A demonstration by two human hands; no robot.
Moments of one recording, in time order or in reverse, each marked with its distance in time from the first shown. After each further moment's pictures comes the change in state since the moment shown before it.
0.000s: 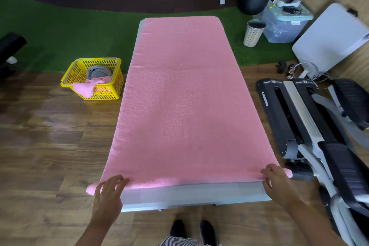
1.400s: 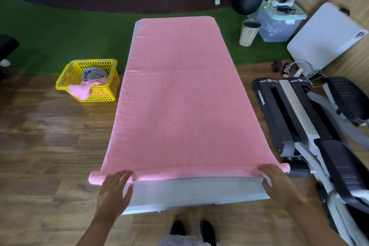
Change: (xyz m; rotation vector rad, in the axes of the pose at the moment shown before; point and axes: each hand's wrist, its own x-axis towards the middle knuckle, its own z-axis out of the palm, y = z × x) left_hand 0.024 0.011 0.004 -0.142 0.097 0.053; right_hand -0.004 0.004 0.001 0.071 0.018 0.009
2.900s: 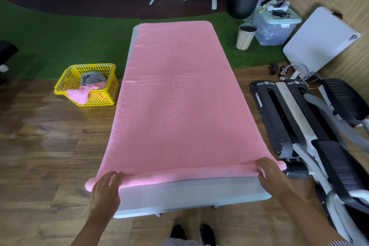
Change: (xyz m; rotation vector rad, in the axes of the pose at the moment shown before) left_hand 0.005 -0.015 -0.007 0.006 -0.064 -0.171; right_hand 0.022 -0.014 -0.010 0.077 -0.137 0.108
